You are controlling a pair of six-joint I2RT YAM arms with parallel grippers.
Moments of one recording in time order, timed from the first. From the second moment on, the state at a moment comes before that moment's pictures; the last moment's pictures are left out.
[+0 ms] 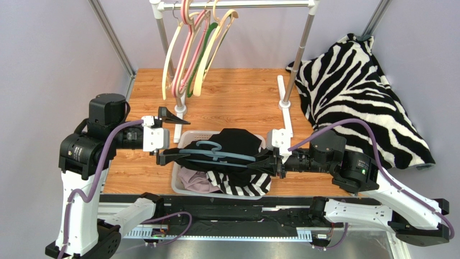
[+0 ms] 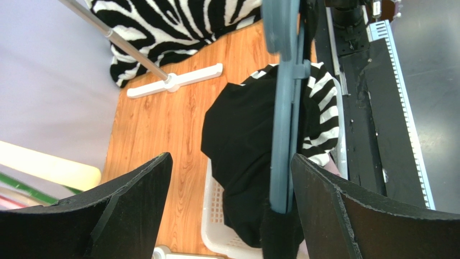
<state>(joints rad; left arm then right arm) -0.30 0.99 1.71 -1.34 1.03 1.00 1.15 0.83 1.21 -0.59 -0.28 -0.15</state>
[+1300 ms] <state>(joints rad) -0.40 1.05 1.67 -1.36 0.89 1.02 1.15 0.82 1.31 -0.67 -0.21 -0.20</state>
